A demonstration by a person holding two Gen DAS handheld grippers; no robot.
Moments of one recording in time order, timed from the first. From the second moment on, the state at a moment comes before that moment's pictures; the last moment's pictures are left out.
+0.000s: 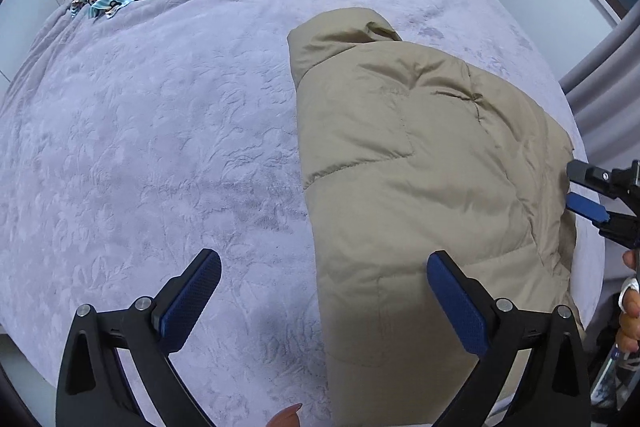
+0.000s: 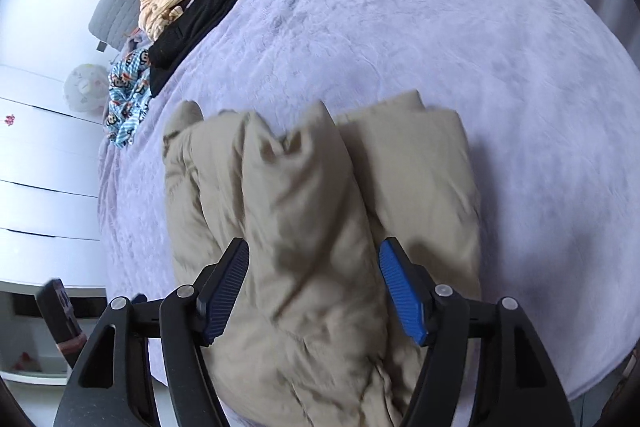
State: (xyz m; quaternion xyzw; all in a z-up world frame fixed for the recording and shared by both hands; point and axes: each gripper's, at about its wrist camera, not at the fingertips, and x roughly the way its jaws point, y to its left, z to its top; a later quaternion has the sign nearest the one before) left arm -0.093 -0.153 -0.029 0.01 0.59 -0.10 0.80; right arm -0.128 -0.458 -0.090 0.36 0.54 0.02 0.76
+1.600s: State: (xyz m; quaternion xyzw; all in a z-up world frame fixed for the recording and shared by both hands) left arm -0.072 -0.166 -0.056 -0.03 0.64 -0.10 0.76; right arm -0.158 -0.532 -0.148 0.39 0.59 0.05 0.71
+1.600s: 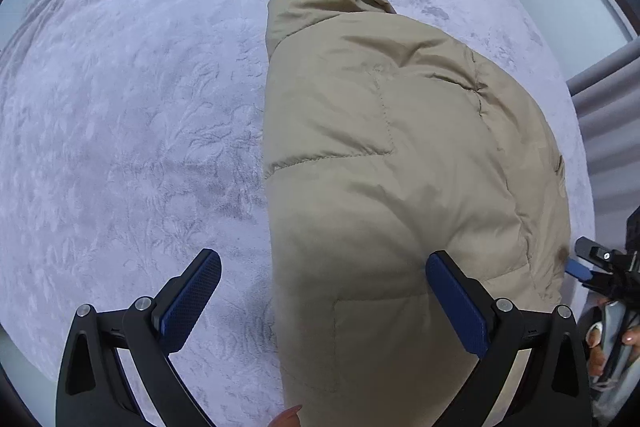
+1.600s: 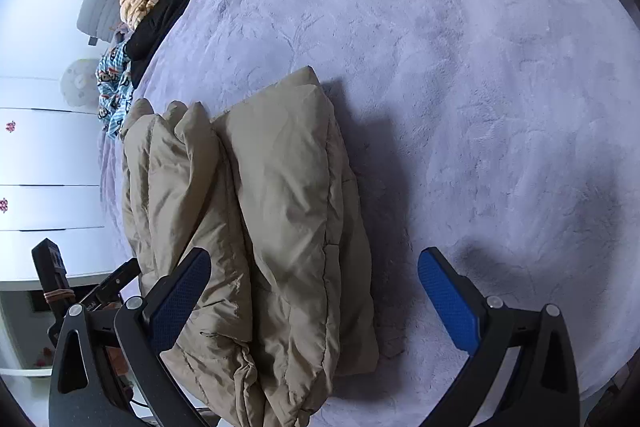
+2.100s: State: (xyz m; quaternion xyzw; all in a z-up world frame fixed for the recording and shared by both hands) left arm -0.040 -0.103 -0.137 -0.29 0.66 -0.25 0.64; right arm -0.151 -0.540 -0.188 0.46 0.58 0.11 0.66
